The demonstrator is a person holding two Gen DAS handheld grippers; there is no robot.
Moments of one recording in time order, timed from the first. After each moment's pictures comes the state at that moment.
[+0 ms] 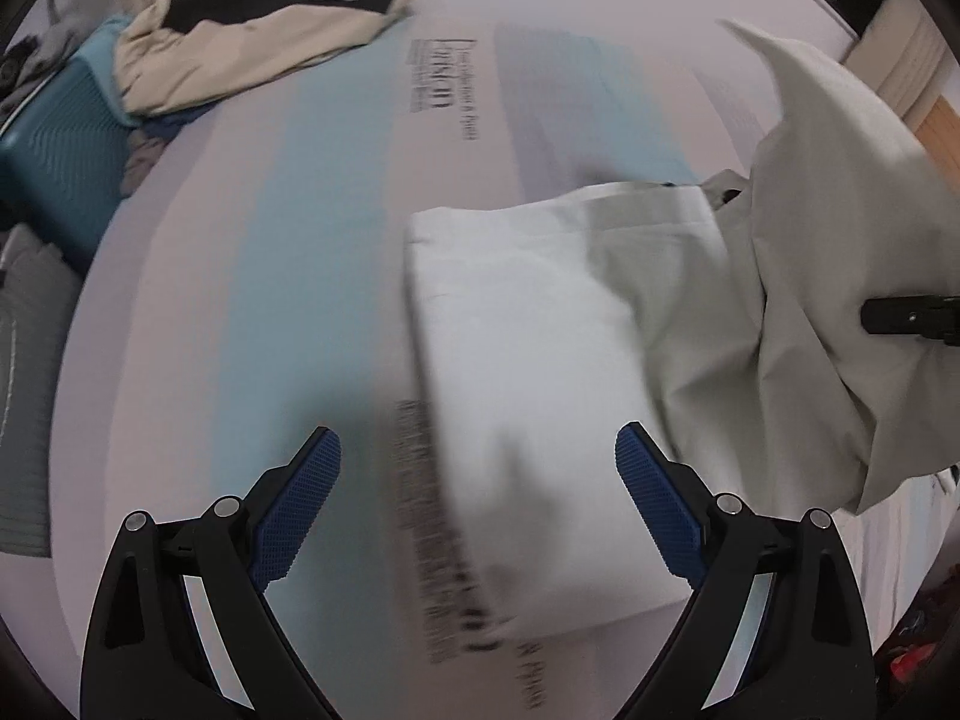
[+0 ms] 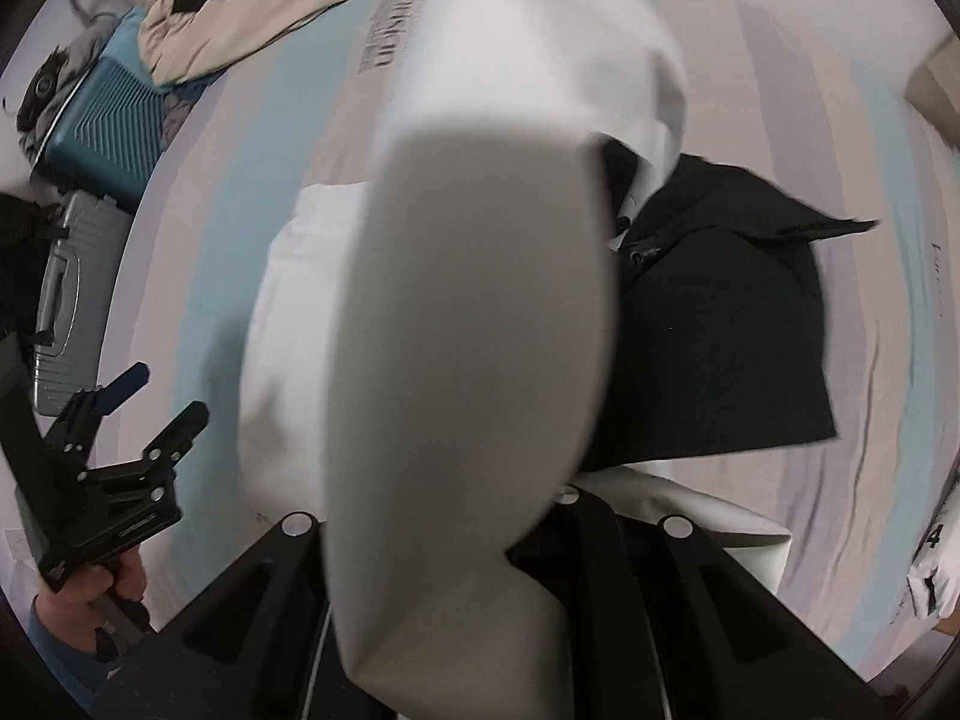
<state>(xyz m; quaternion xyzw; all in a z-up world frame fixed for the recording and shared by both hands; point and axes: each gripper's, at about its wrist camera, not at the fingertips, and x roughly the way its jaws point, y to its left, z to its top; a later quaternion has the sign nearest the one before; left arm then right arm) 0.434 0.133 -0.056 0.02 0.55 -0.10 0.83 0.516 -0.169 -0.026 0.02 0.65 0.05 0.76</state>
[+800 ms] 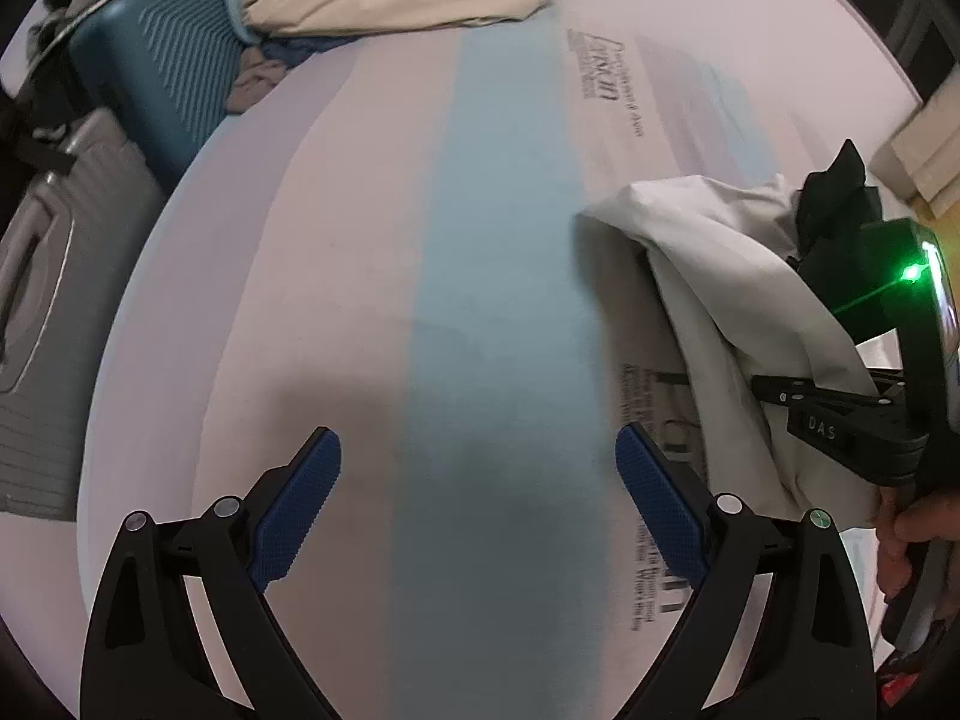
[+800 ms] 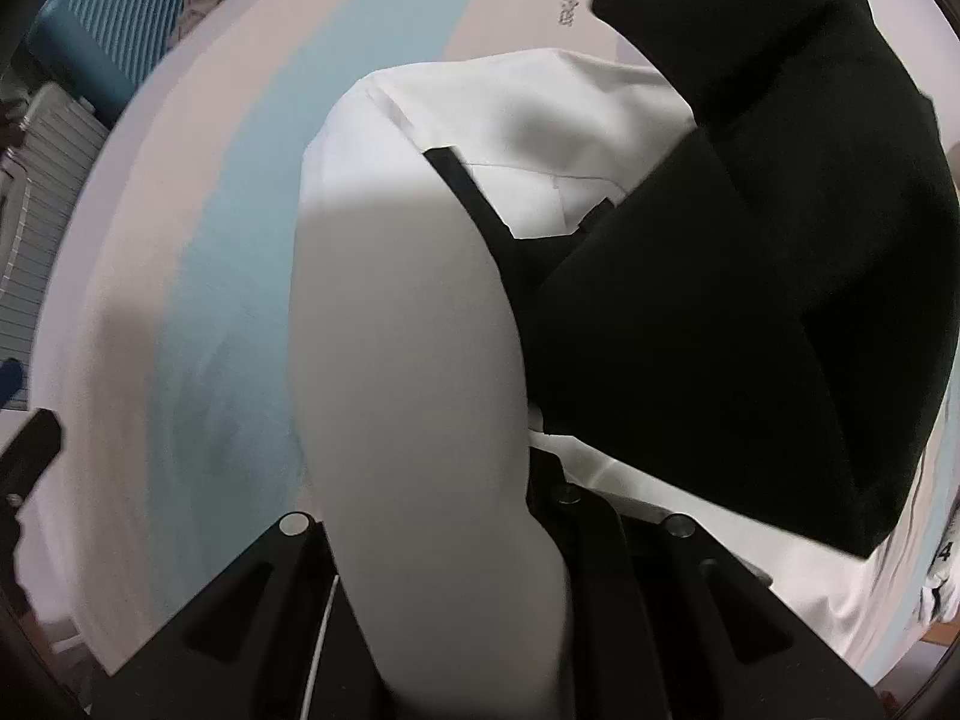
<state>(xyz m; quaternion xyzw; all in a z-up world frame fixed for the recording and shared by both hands) 0.420 0.285 -0.079 -0.02 0.56 -0.04 0.83 0.526 0.022 -0.146 -0.06 0.65 0.02 0.76</state>
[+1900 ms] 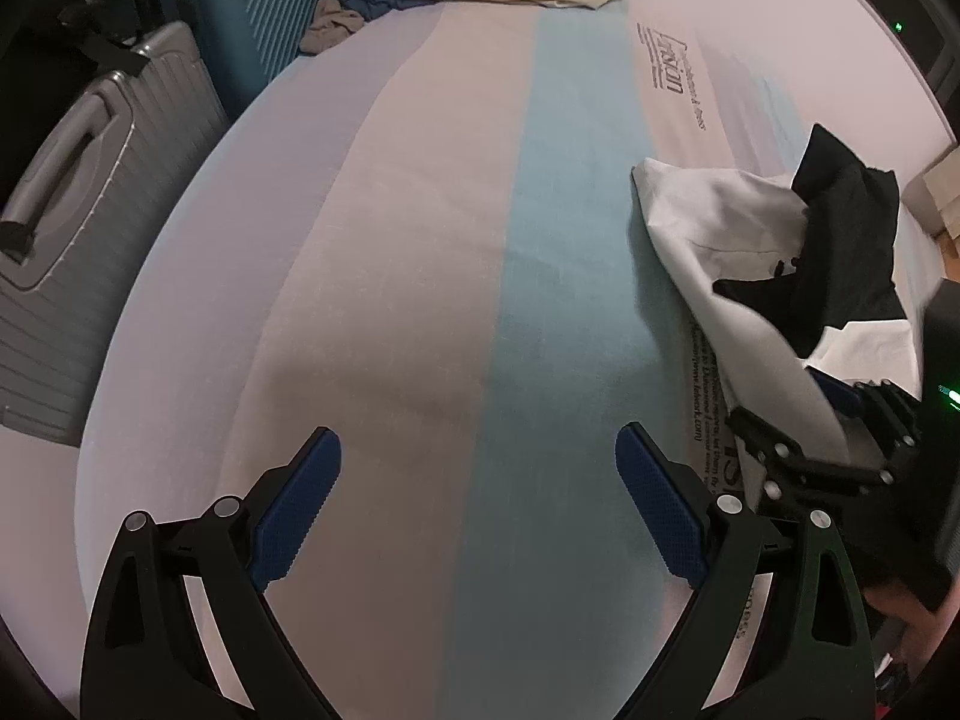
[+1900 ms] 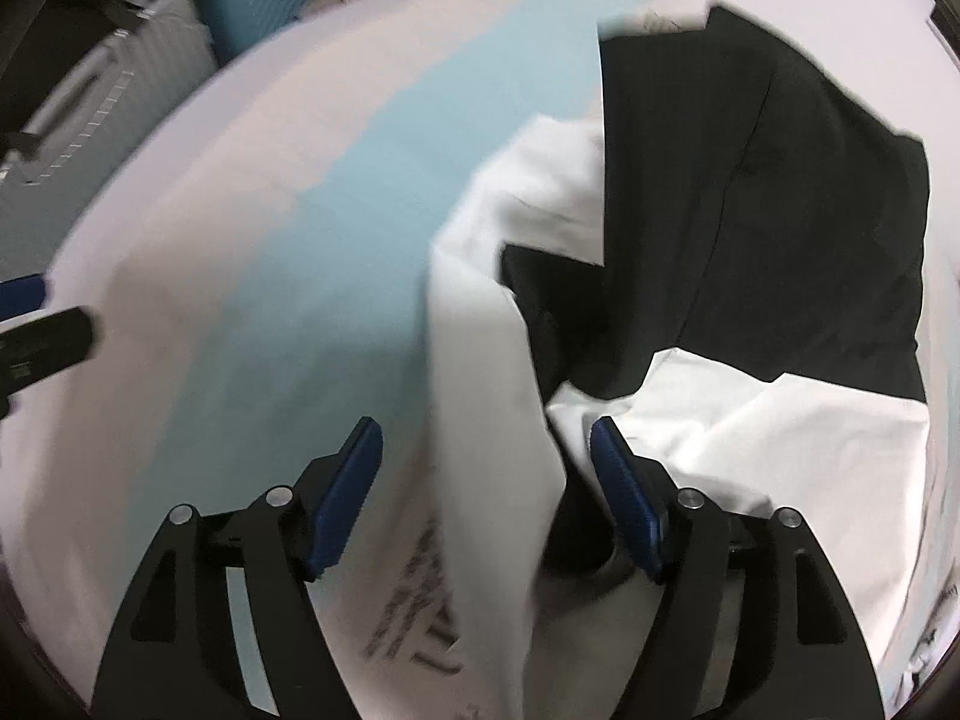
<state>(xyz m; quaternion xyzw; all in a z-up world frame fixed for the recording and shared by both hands) 0.381 0.325 -0.093 -0.06 0.57 0.00 0.82 0.445 0.071 -0.133 -0.13 0.55 0.12 0.81</state>
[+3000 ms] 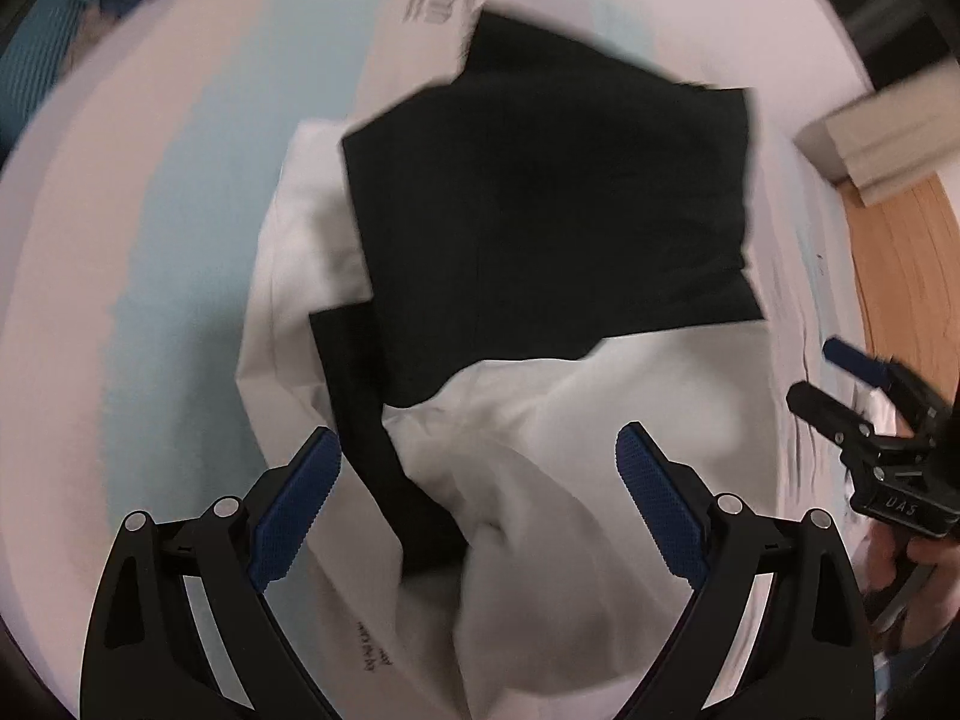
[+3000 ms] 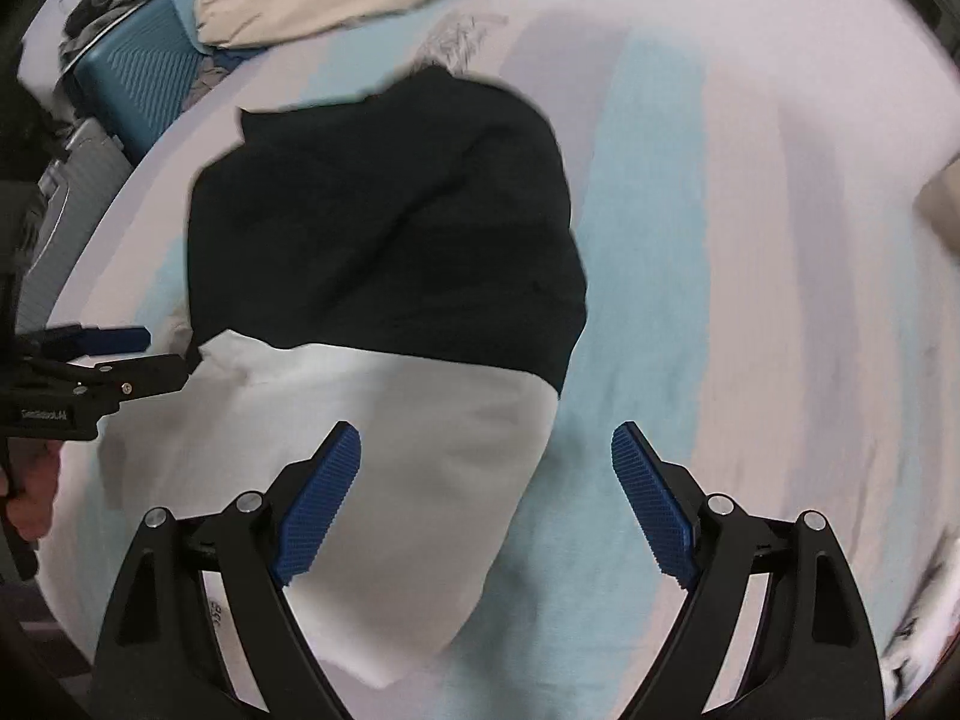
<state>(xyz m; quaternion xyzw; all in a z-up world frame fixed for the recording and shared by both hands) 0.467 0.128 -0.114 -0.12 0.62 -0.15 0.76 0.504 -0.175 -0.078 -0.06 0.58 0.08 0.81</state>
